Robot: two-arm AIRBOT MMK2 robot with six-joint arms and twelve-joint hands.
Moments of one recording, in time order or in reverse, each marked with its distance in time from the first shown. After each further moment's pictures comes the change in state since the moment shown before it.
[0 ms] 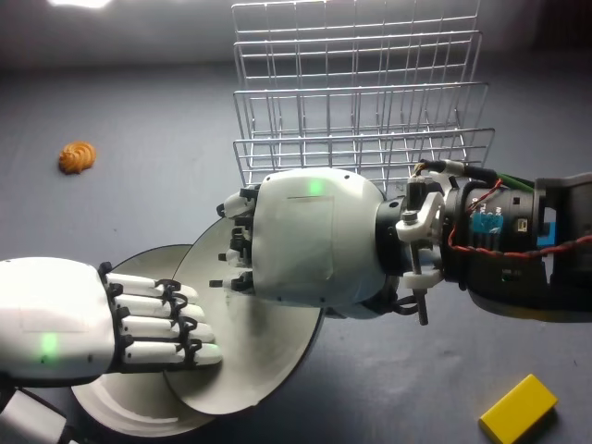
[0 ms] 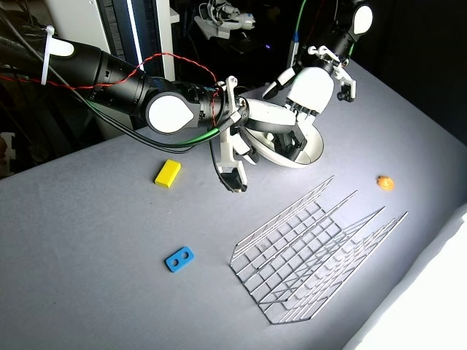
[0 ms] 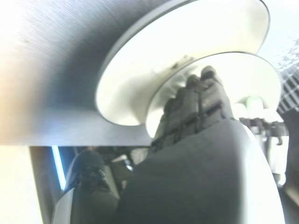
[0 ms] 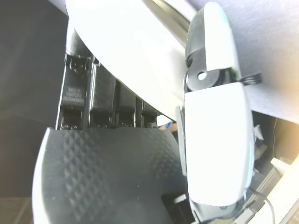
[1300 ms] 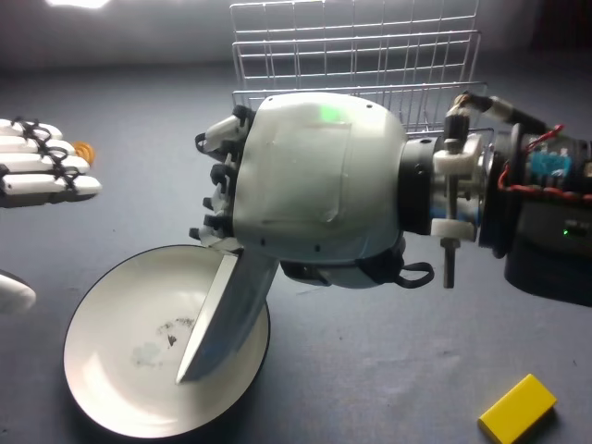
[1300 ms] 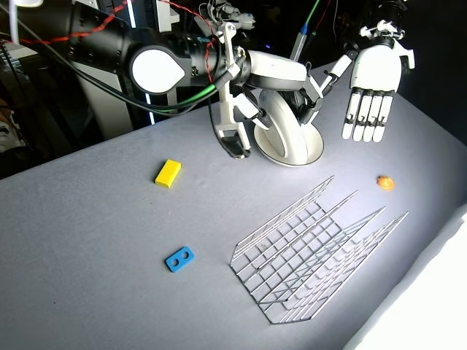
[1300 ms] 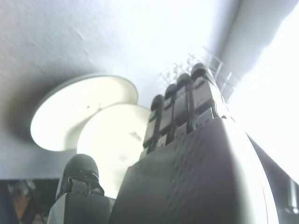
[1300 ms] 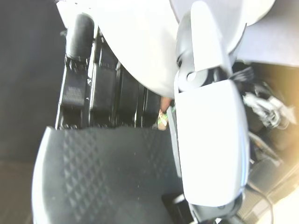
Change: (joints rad) left arm -0.087 0.127 0.138 -0.148 0.067 0.003; right arm 0.138 0.142 -0.197 0.211 -0.013 -0.098
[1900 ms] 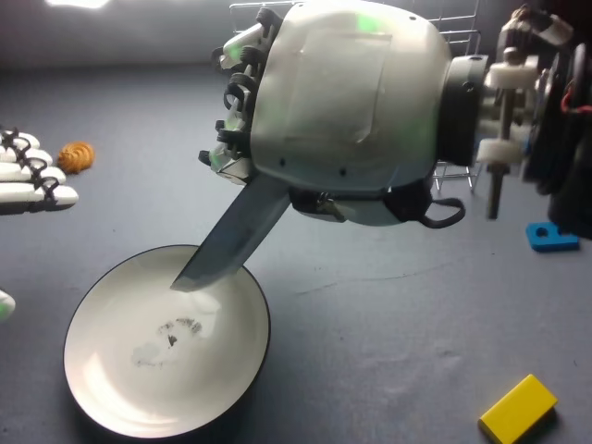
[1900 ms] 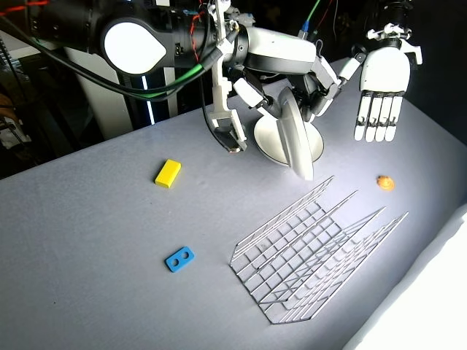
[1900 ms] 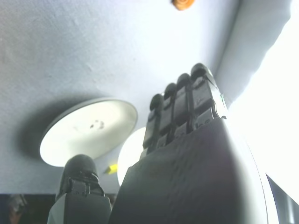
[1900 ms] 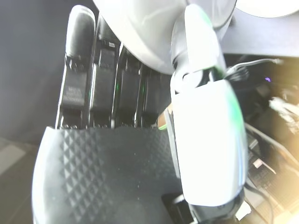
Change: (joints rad) left arm 0.035 0.000 0.026 0.002 0.000 0.000; right arm 0.111 0.094 -0.038 0.037 -0.030 0.043
